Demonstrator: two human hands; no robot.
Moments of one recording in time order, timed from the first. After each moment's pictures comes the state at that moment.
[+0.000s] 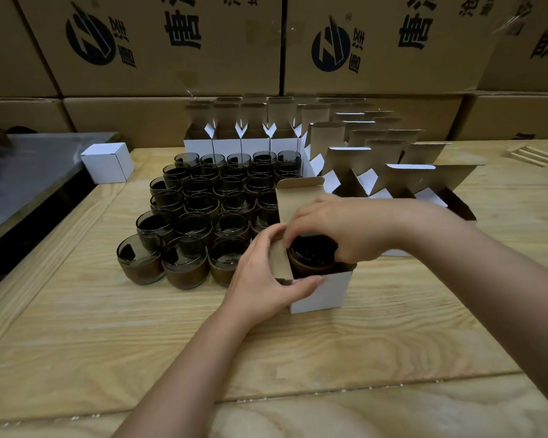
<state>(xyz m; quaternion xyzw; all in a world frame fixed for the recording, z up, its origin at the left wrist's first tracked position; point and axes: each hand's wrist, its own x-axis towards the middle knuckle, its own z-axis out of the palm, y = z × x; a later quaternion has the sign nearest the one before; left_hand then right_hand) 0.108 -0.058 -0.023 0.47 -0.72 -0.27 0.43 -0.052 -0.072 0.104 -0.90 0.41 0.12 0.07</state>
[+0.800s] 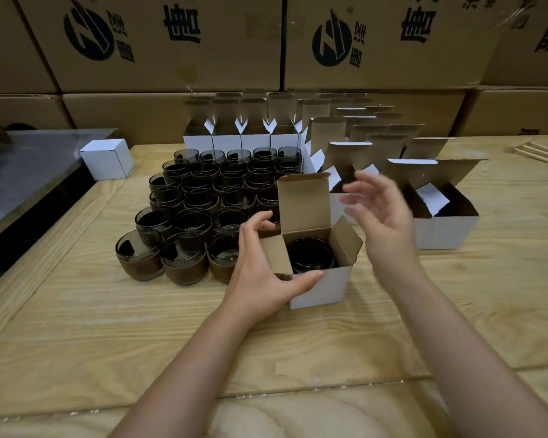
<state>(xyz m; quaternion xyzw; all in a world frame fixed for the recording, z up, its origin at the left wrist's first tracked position) 0.106 -0.057 -0.028 0.46 -0.69 -0.27 0.48 -0.071 -0.062 0.026 -0.57 0.43 -0.65 0.28</state>
